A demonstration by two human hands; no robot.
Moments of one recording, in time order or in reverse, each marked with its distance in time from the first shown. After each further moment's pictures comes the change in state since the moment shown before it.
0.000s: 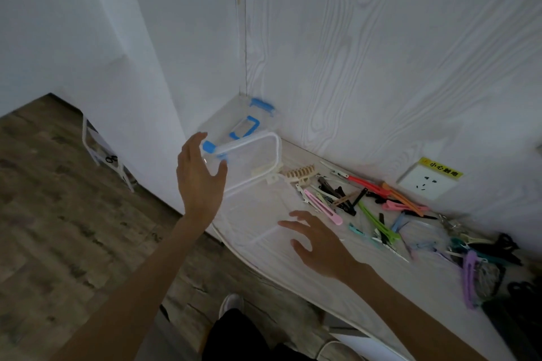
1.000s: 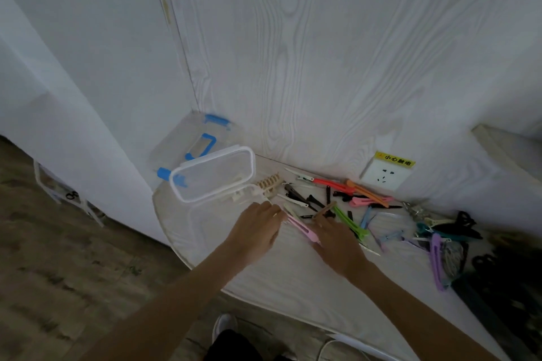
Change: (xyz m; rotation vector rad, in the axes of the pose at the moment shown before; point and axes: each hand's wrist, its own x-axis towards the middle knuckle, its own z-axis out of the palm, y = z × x) left_hand -0.066 0.051 0.090 0.430 -0.845 0.877; right_hand -0.026 0.074 -0.031 -0.567 0.133 0.236
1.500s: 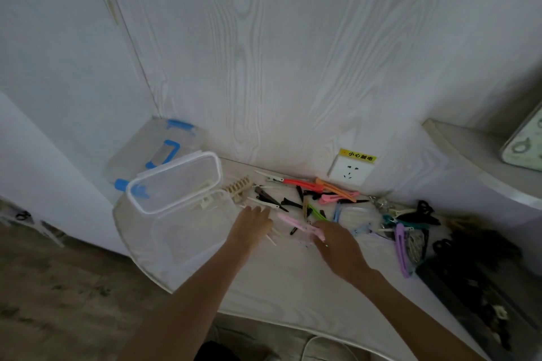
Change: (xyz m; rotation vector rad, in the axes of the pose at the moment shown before) left_hand 0.058 0.021 0.039 0.308 -0.381 0.032; right_hand -0.037 0.037 -0.018 0.344 0.024 0.301
